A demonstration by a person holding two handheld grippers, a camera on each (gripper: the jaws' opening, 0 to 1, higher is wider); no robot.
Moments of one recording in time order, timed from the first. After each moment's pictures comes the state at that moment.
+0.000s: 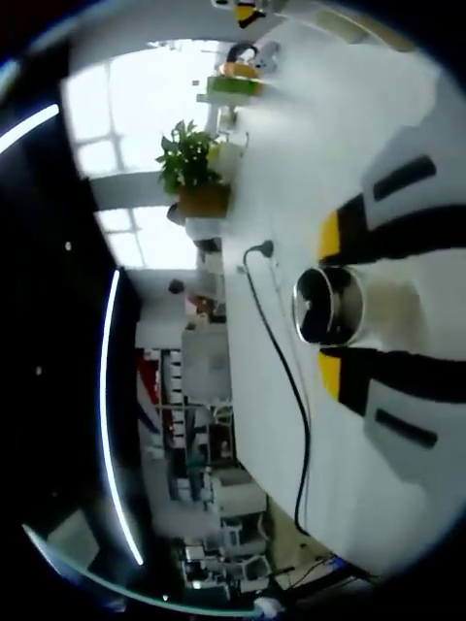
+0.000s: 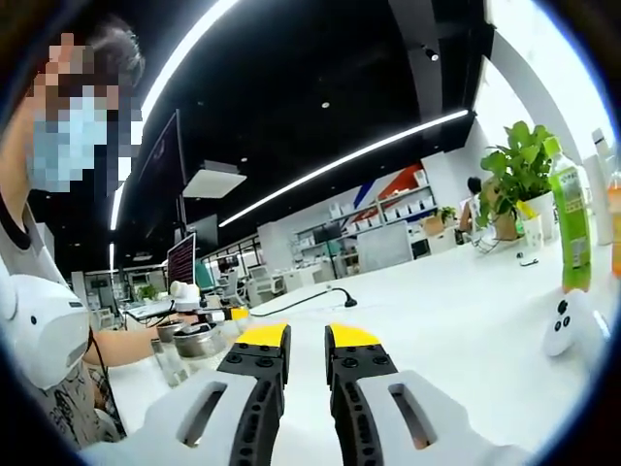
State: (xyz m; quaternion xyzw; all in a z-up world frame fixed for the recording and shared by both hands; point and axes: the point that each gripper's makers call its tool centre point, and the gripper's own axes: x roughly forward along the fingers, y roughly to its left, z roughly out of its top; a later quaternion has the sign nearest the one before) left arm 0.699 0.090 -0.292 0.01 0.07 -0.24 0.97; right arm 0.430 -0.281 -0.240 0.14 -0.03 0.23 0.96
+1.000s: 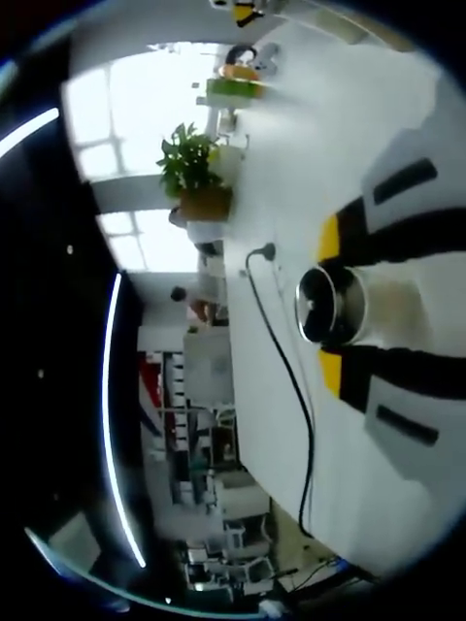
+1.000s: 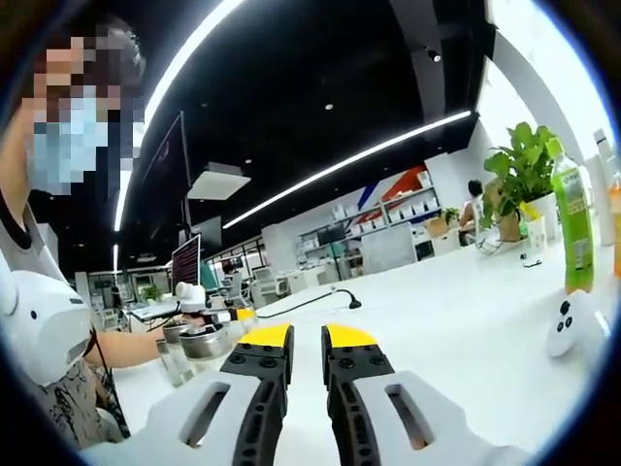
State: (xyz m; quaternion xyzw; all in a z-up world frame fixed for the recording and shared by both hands) left arm 0.702 0.090 -0.290 0.01 0.07 -0.24 0.97; right arm 0.426 -0.277 -0.237 0.14 -0.04 0.24 0.96
